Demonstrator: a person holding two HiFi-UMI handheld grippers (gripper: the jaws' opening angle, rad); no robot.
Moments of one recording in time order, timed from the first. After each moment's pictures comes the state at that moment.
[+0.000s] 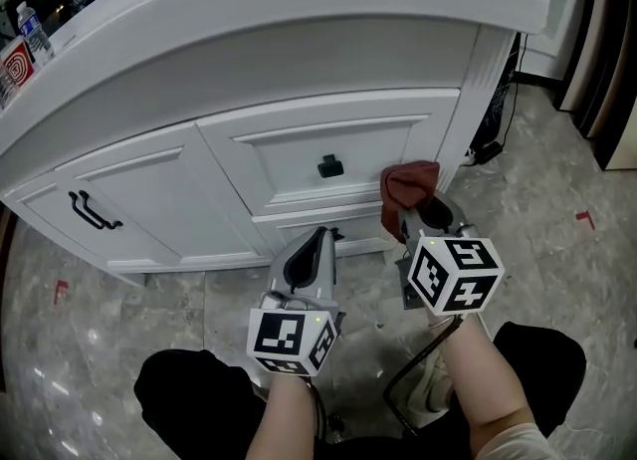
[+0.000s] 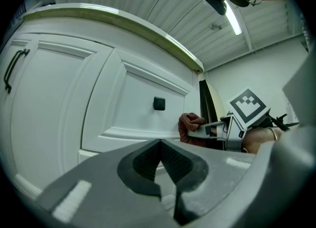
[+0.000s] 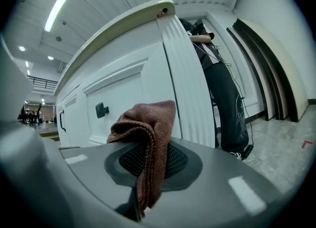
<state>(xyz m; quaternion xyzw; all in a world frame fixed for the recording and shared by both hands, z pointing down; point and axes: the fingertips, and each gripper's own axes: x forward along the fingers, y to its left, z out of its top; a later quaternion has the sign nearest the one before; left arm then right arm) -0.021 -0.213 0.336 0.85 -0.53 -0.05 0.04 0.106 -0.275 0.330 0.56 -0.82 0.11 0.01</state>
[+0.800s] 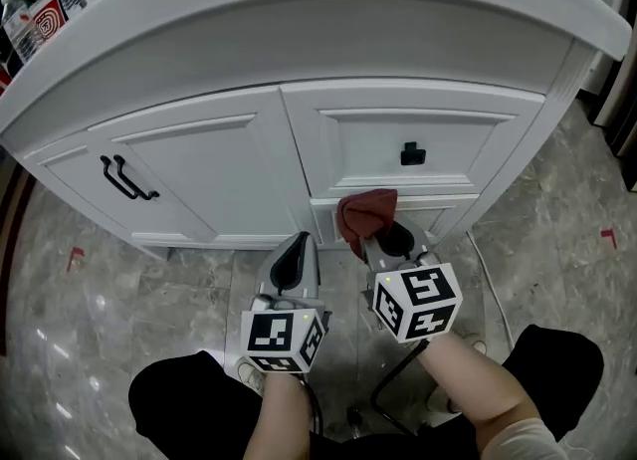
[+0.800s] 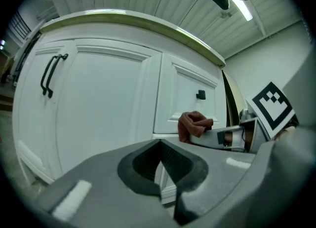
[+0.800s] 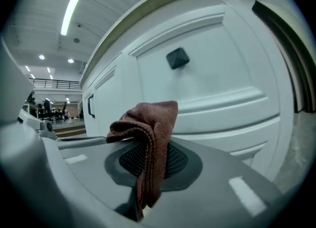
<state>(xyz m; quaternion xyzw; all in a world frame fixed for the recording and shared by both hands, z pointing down) -0.142 -0.202 0.382 0.78 -0.62 -0.01 0.06 -0.053 -0.245 0.388 0.45 -0.89 0.11 0.03</state>
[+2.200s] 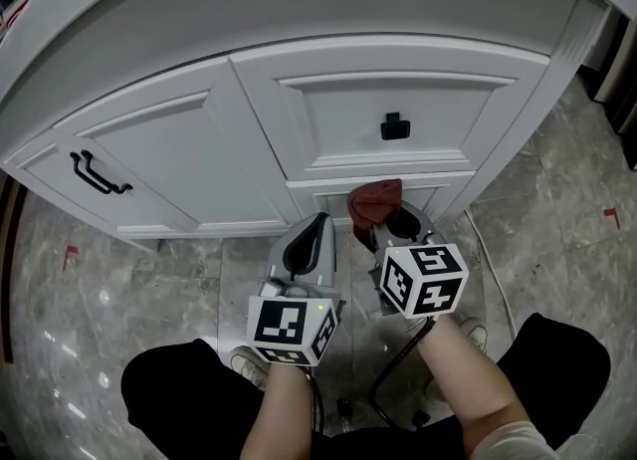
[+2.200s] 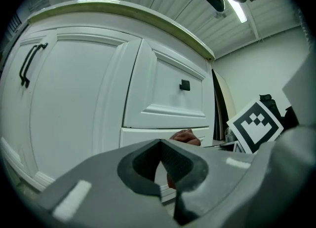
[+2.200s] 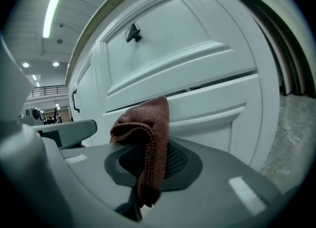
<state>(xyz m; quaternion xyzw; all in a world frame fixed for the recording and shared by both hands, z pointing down) -0.086 -0.217 0.393 0.82 -0.57 0.00 0.06 -0.012 -0.268 0.450 0.48 -0.86 0.19 0.05</state>
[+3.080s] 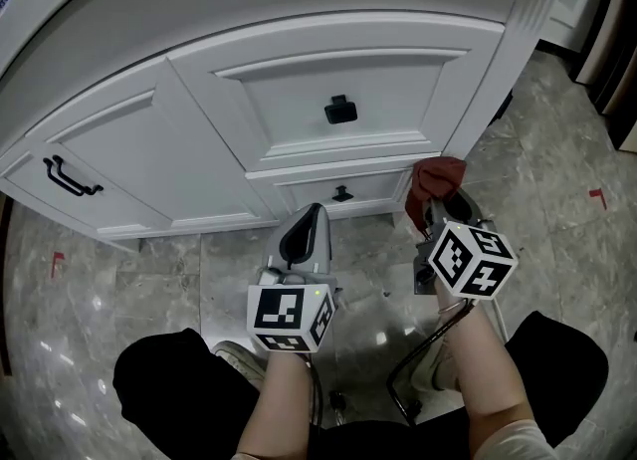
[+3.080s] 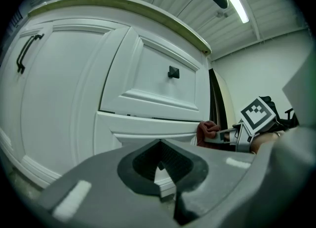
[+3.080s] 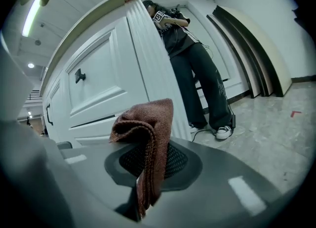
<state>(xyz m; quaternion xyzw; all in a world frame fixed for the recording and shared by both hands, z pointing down) -0.041 -0.223 0.413 0.82 -0.56 -0.01 0.07 0.142 -0.277 0.440 0.59 -0.78 0.21 -0.01</state>
